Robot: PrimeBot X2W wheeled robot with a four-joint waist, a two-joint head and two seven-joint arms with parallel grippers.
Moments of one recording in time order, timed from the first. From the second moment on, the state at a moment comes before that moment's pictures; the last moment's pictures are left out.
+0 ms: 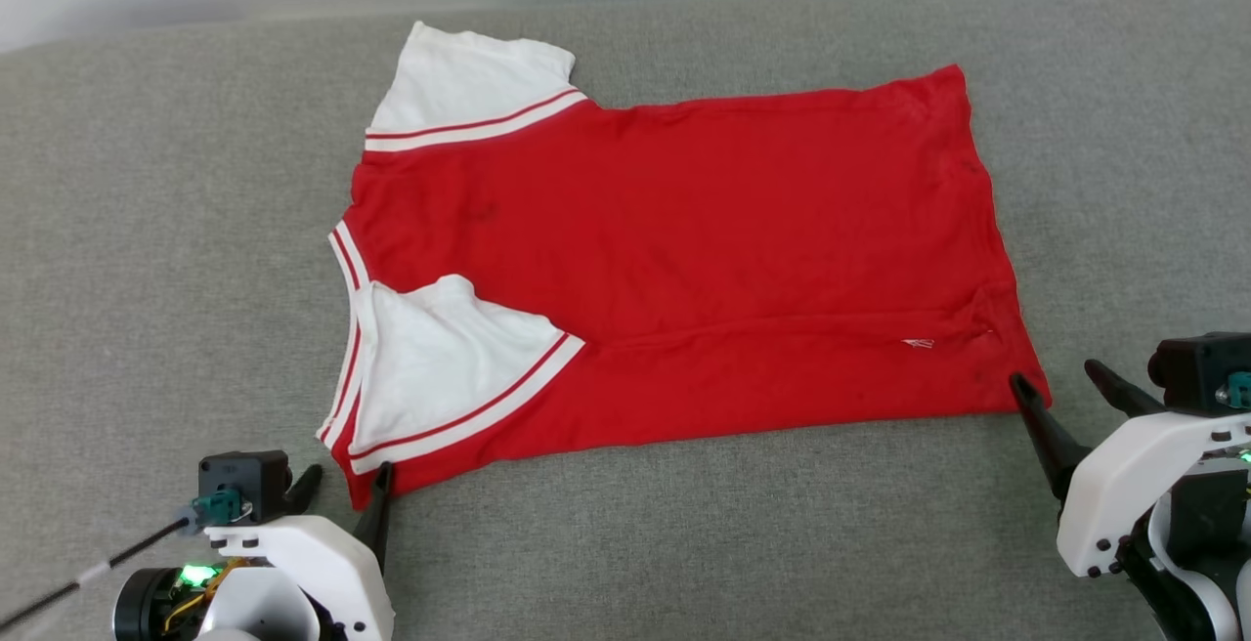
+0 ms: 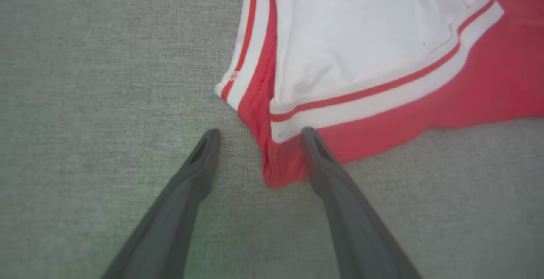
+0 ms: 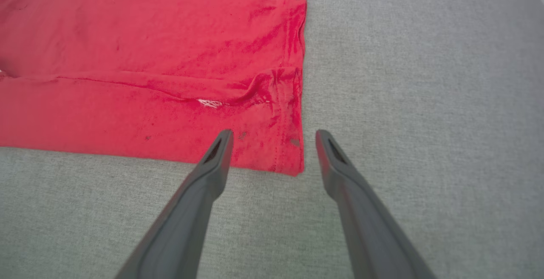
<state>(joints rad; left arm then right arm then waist) -0.09 0.54 -0.45 0.04 -0.71 0.31 0.14 -0.09 -0.22 -0.03 -0.11 0.24 0.13 0.52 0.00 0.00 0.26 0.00</state>
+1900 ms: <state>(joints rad) -0.12 0.58 -0.57 -0.07 -0.59 0.28 0.09 -0.17 -0.17 -0.14 0.17 0.15 0.13 0.69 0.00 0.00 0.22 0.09</state>
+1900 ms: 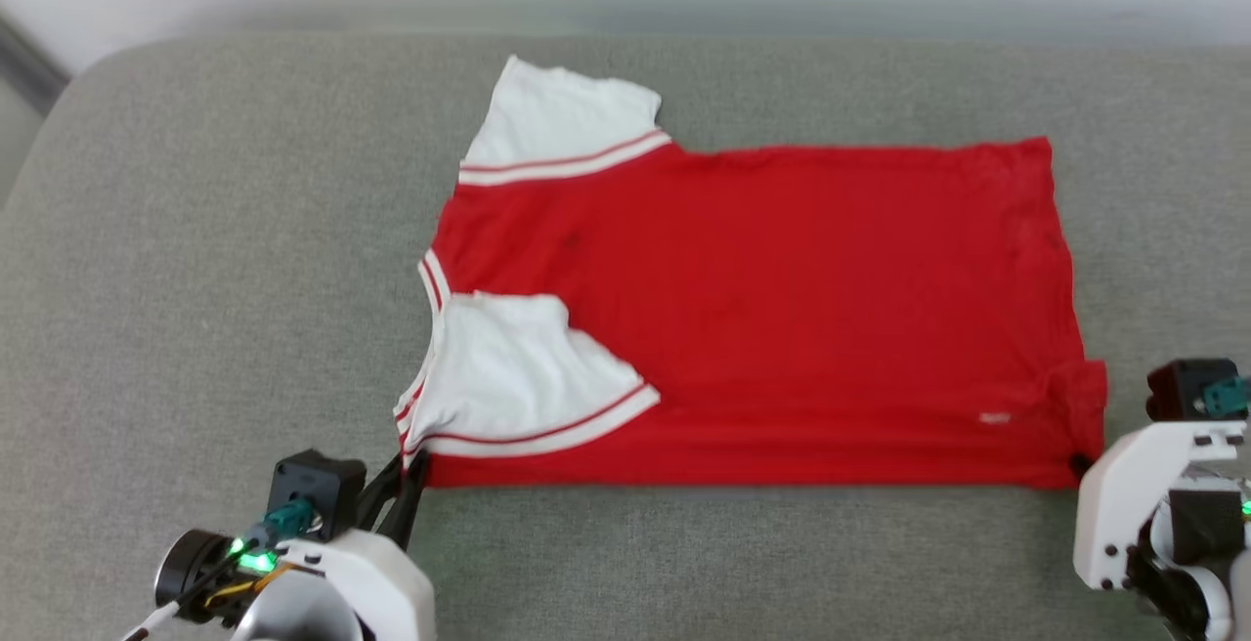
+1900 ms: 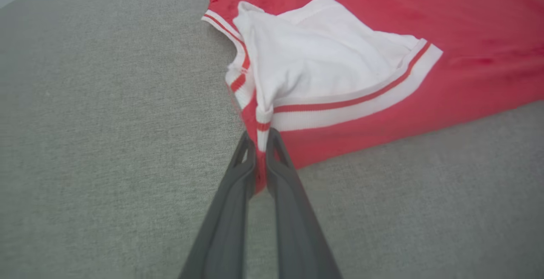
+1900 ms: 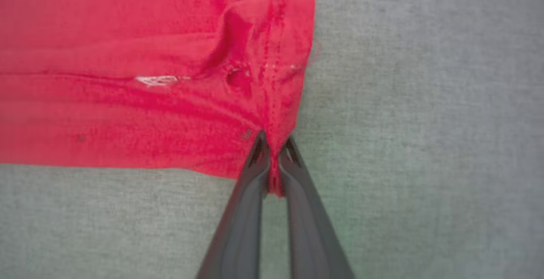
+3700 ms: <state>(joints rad) 0.04 0.45 -0.31 -0.19 -0.52 0.27 -0.26 -0.01 -0.20 -0.08 -0.16 0.27 0.13 0.21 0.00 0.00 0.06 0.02</state>
